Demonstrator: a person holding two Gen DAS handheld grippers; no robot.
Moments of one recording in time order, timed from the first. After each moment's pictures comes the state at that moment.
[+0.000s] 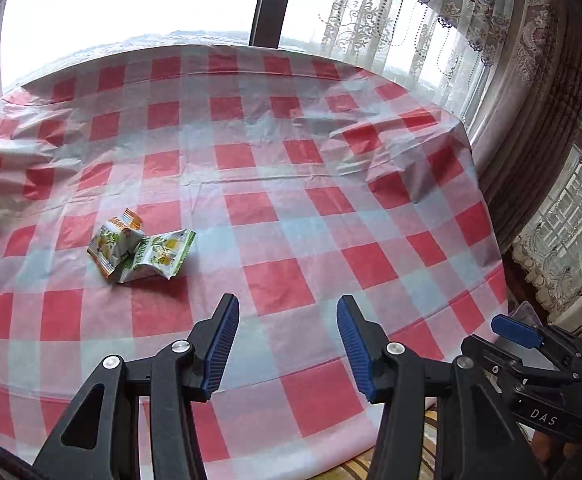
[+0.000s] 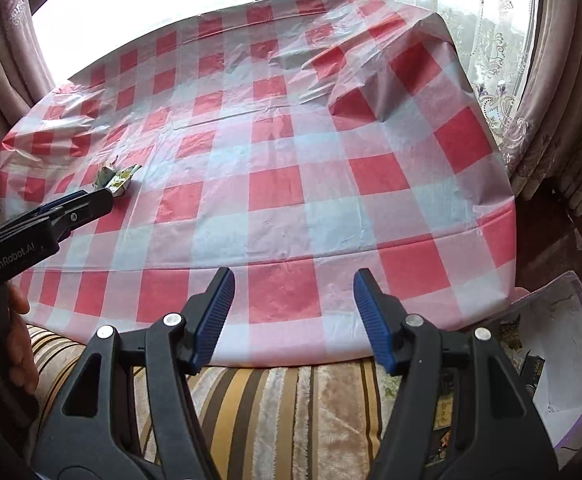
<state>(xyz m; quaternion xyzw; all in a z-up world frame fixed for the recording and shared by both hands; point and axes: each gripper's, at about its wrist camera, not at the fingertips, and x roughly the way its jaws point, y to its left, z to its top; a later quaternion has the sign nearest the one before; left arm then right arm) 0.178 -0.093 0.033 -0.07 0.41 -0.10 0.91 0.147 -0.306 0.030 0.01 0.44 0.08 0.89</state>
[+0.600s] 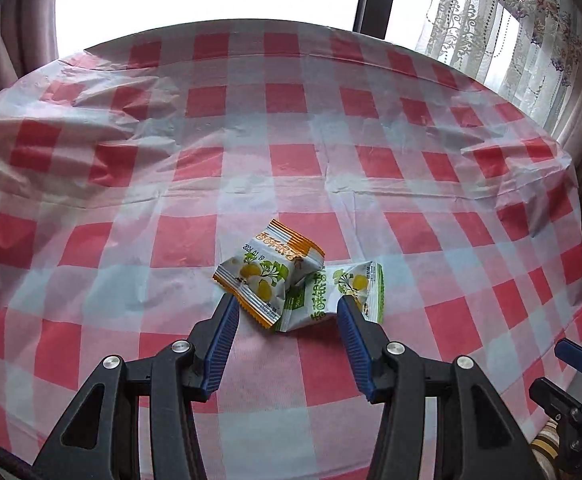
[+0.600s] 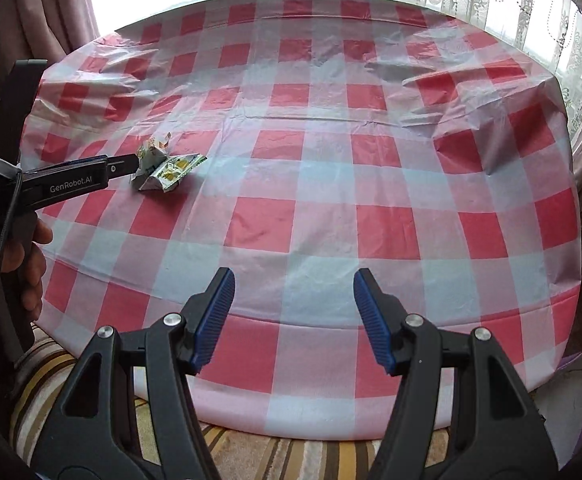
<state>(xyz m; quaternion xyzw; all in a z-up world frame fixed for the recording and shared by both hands) 0.245 0.011 0.000 -0.06 0.43 0.00 0.90 0.192 -0.211 0.023 -0.06 0.44 0.15 0.88</state>
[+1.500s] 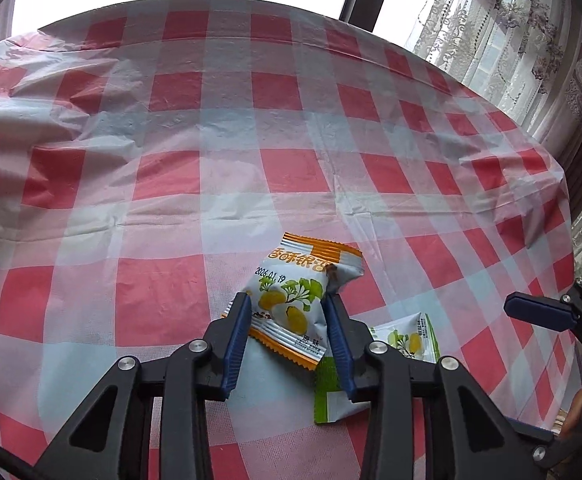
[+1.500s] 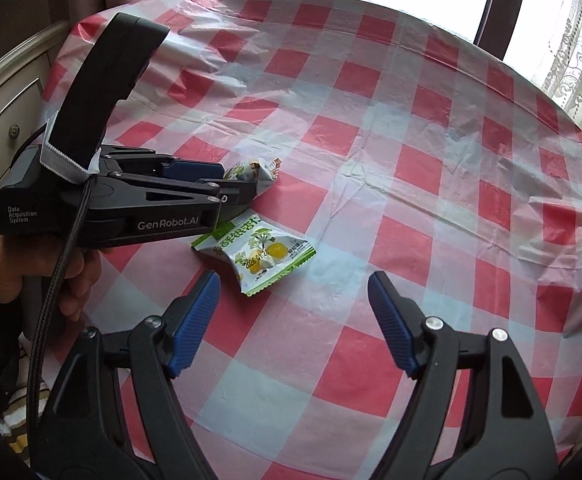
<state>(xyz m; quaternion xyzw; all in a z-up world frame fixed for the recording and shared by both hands) 0.302 0.051 -0.035 -0.09 0.43 -0.08 0.90 0.260 -0.090 0.012 -0.19 0.39 0.28 0.86</state>
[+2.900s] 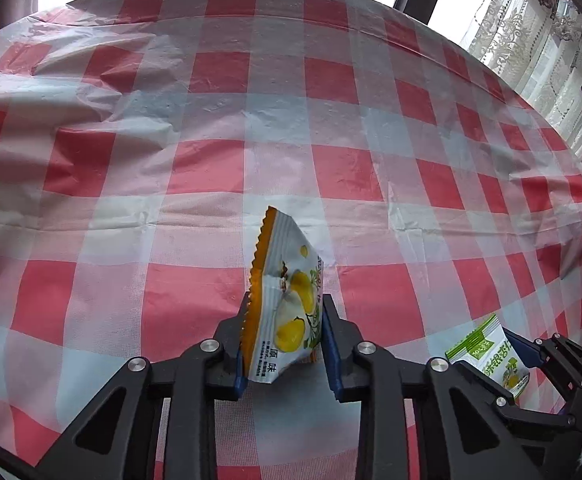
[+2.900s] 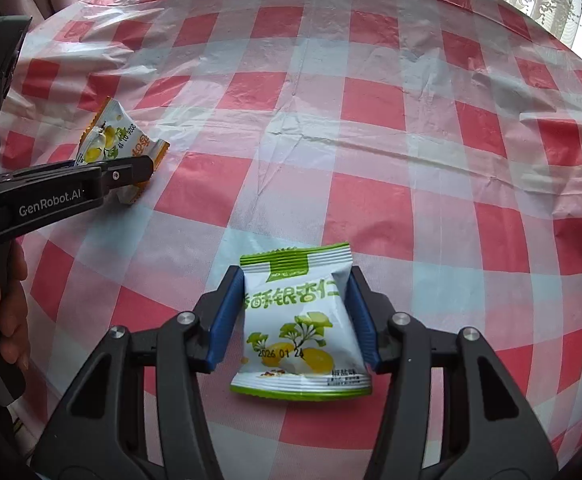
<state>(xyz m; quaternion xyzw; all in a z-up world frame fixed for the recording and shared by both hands) 0.327 0.058 -0.038 -0.10 0.47 -0.01 0.88 0.306 -0.121 -0.029 -0.09 0.47 0.17 0.86</state>
